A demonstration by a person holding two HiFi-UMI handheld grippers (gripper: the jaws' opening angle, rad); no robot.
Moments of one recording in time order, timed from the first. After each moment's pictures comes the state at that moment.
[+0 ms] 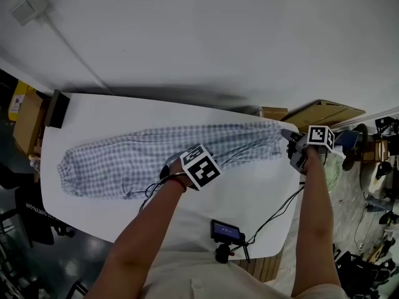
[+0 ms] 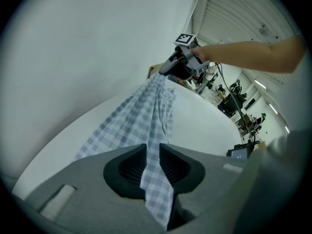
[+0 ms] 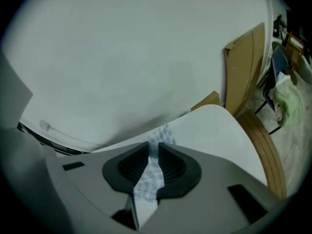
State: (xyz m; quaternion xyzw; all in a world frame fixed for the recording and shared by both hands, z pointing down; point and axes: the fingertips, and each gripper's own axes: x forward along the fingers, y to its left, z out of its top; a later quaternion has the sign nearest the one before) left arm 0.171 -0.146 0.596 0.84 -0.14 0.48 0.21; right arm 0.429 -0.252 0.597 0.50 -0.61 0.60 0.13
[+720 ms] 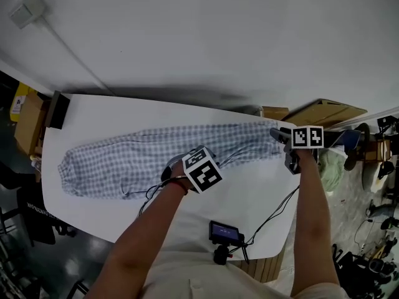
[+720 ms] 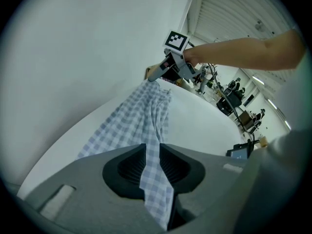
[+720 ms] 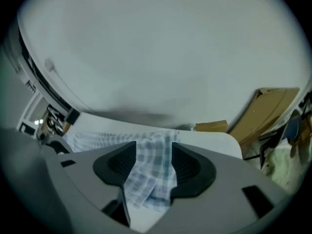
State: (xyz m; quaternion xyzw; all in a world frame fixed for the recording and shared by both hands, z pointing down) left arm 0.183 -0.141 0.590 0.85 -0.13 0.48 0.19; right arm 0.402 -0.261 0.610 0.46 -0.70 0.44 0.31
